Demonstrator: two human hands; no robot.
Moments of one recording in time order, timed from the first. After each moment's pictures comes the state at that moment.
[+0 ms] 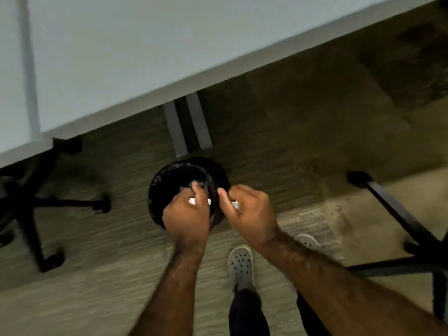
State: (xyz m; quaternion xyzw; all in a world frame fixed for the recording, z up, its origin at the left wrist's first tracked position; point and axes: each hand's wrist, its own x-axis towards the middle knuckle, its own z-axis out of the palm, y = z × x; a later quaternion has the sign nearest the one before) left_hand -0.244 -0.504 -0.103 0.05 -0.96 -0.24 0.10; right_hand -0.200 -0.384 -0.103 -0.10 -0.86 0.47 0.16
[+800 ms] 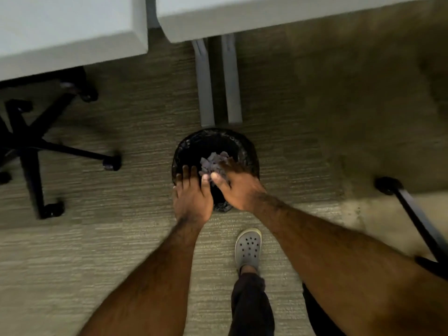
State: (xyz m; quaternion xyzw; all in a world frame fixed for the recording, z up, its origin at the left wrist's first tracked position) left_hand -0.230 -0.635 -0.196 0.10 -0.96 -0.16 -0.21; right_hand -0.240 -0.489 -0.196 0.01 -0.89 0.36 -0.27
